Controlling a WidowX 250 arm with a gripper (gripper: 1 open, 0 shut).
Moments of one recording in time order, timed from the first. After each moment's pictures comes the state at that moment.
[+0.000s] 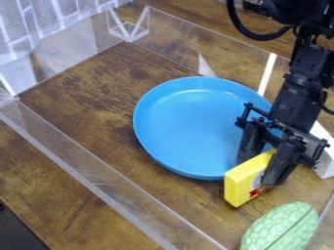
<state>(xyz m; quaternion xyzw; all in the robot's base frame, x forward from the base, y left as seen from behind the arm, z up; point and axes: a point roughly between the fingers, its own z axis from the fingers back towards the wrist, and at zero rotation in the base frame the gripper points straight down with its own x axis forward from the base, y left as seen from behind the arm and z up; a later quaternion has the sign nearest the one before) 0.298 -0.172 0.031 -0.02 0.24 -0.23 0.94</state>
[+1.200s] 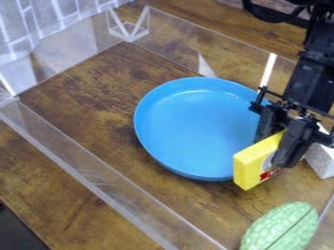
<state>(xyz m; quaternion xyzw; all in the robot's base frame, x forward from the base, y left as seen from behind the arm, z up) 0.302 -0.178 0.058 -0.05 0.26 -0.27 0.93</state>
